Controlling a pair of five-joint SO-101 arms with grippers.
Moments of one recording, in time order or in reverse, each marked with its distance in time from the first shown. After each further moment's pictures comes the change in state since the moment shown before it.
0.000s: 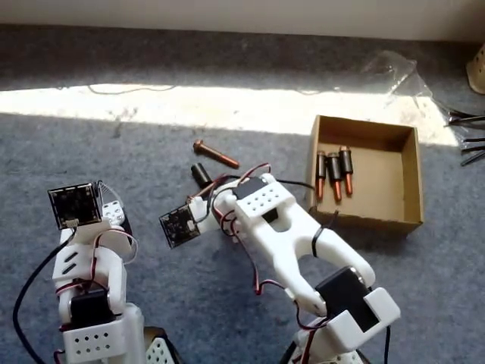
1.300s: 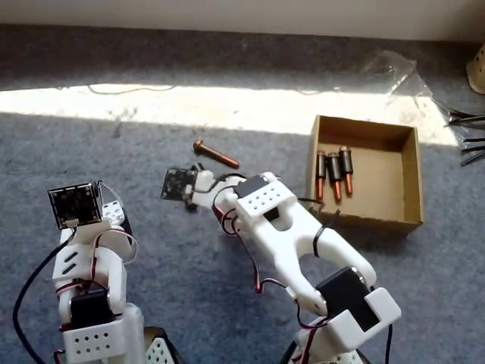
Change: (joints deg) left arm 0.0 0.0 0.0 0.0 0.0; right arm 1.5 0.0 -1.0 -0.1 -39.1
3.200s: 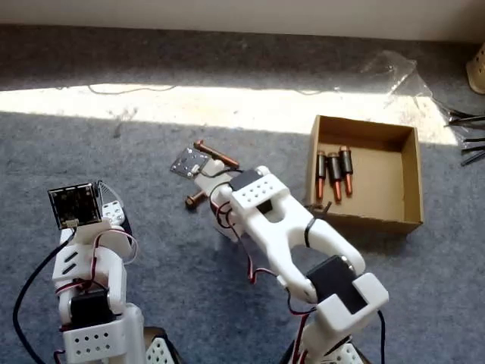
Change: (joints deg) left arm 0.0 0.0 0.0 0.0 0.0; right arm -0.4 7.2 -4.7 5.9 -17.4
